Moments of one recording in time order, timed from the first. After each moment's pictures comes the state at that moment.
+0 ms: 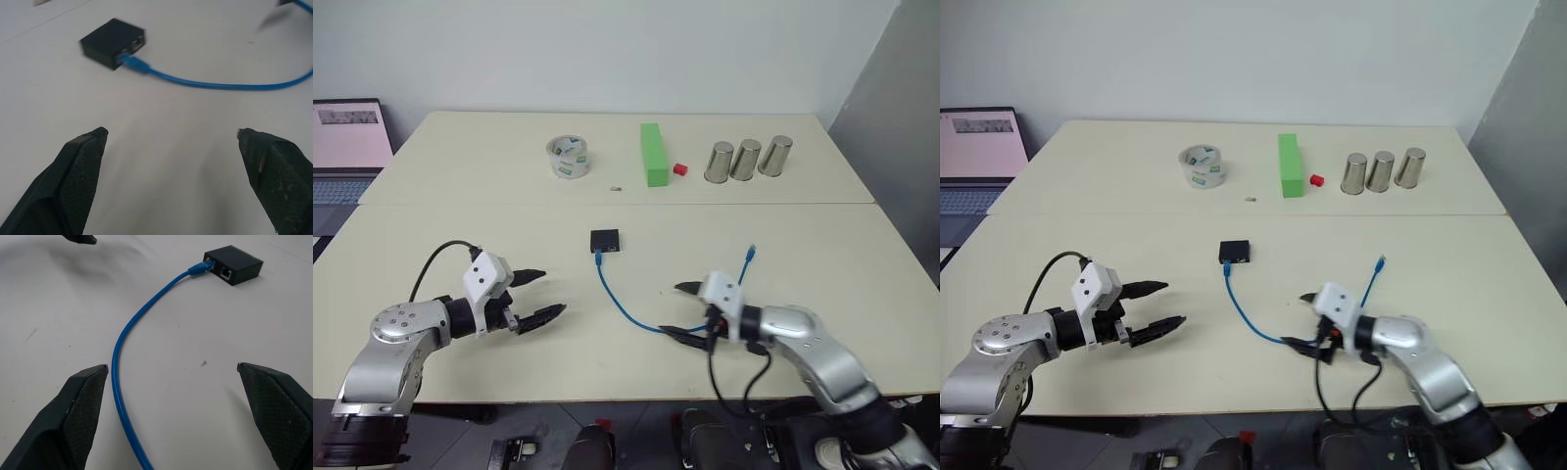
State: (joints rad) left arm -0.09 0.80 0.16 -0.06 -0.40 0.28 -1.09; right arm -0.29 -0.44 0.42 -0.19 0.15 0.39 0.78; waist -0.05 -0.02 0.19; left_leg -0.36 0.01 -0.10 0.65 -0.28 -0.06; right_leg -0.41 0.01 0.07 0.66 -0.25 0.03
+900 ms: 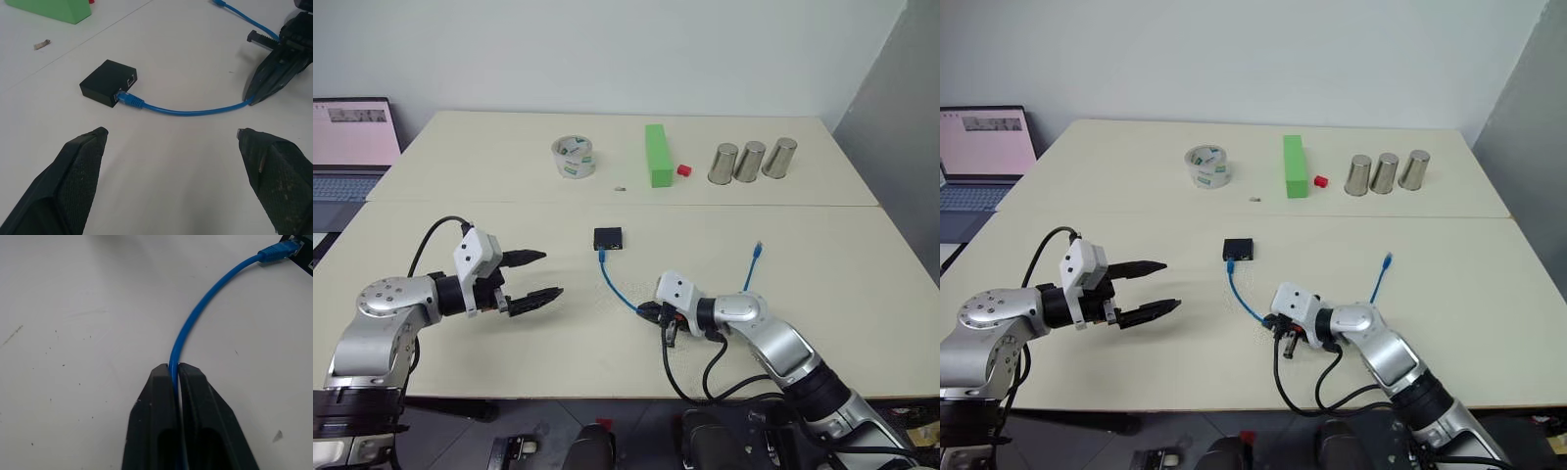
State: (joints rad) left arm -0.21 0.83 0.18 0.03 -0.44 0.30 -1.16; right arm -0.42 -0.40 0.48 -0.08 0.06 0.46 0.78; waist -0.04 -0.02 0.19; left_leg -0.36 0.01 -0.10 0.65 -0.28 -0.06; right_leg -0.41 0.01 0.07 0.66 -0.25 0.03
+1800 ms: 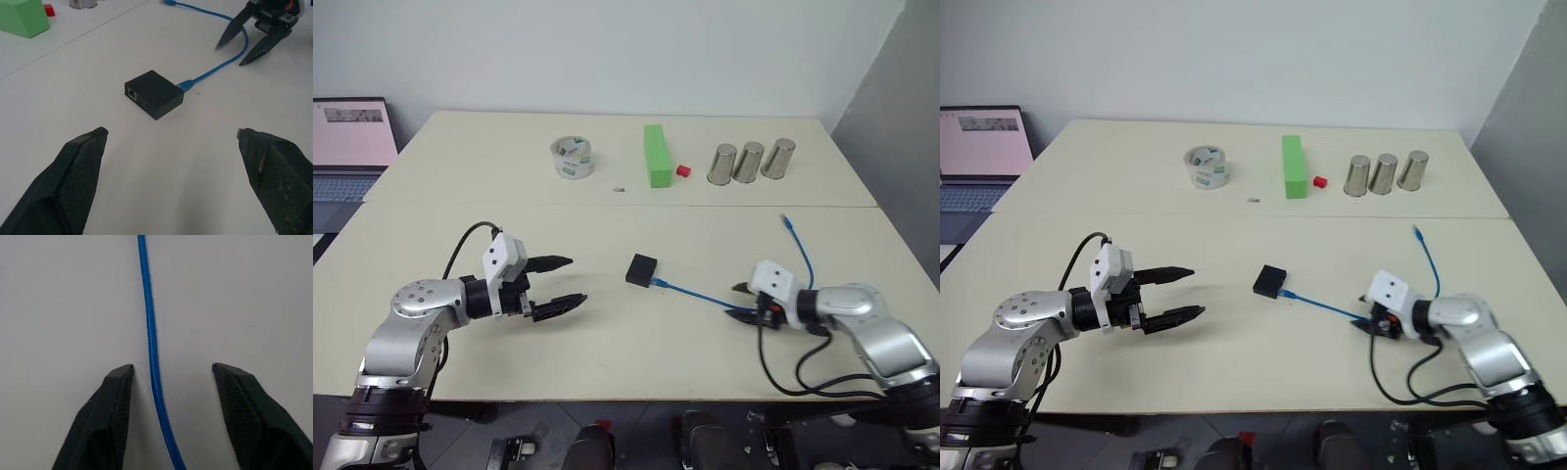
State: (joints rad) left arm -0.22 0.75 0.12 -0.04 -0.46 0.34 -1.16; right arm -0.31 -0.66 0.22 -0.13 0.11 0.45 0.91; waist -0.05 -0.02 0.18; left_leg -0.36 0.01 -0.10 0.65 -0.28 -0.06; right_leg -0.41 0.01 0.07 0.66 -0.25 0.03
